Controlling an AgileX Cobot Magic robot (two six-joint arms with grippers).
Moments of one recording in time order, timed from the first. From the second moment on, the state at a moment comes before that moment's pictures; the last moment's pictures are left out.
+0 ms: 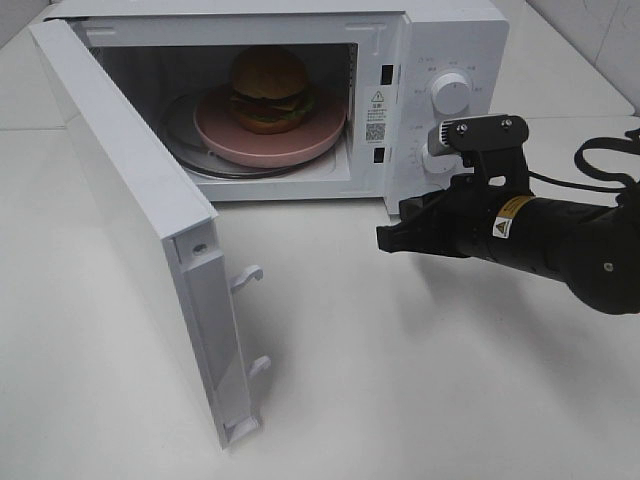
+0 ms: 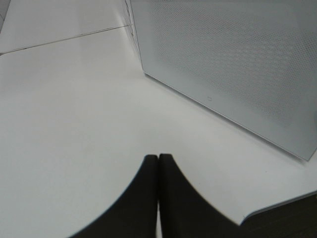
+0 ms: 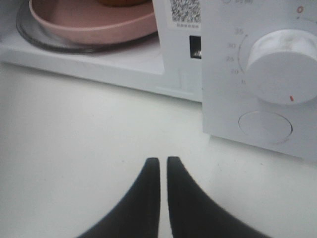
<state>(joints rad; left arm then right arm) -0.20 0.00 -0.50 -0.02 1.05 0.12 0.45 1.82 -0.59 -0.14 -0.67 0.11</state>
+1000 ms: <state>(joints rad) -0.20 0.00 -0.50 -0.02 1.05 0.12 0.45 1.77 -0.96 -0.01 0.57 -0.10</state>
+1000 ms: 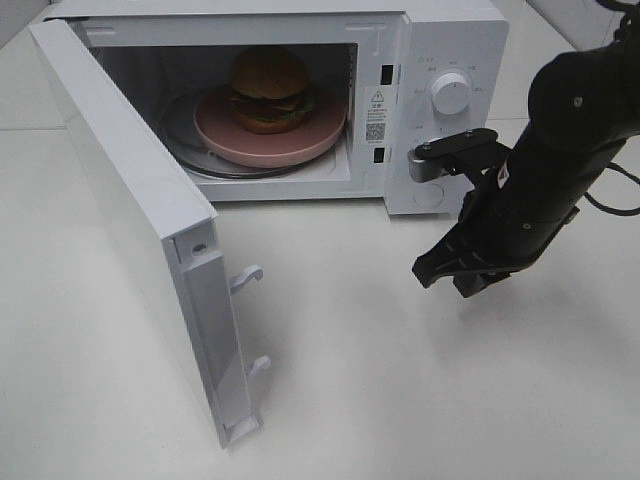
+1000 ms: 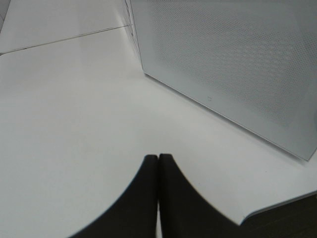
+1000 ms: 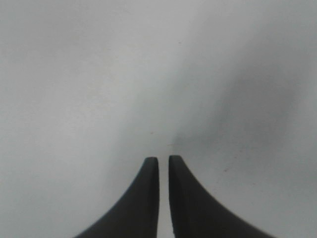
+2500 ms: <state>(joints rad) -0.20 0.00 -0.50 -0.02 1.05 0.12 0.62 1.81 -1.19 0.26 0.53 -0.90</state>
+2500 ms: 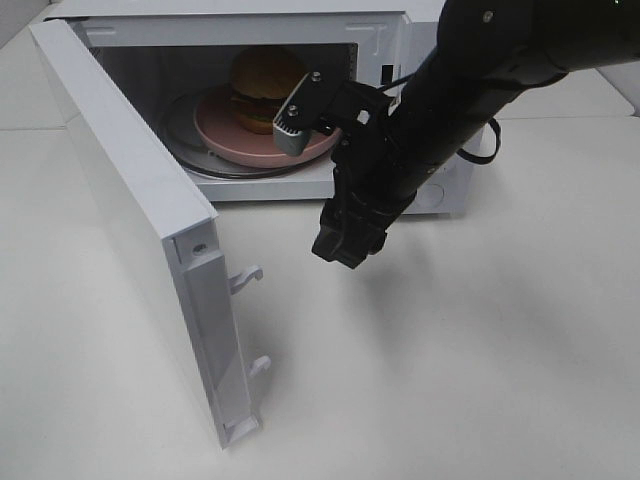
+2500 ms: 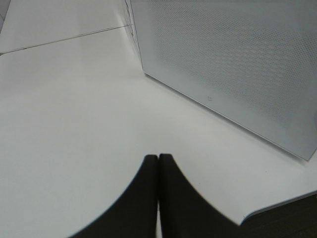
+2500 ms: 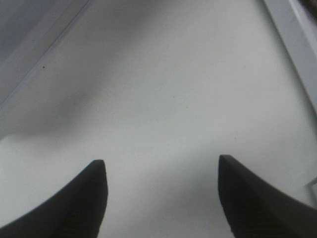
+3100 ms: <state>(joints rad) -0.20 0.00 -0.50 -0.02 1.05 0.12 0.65 1.90 -1.34 -0.03 0.42 -0.92</state>
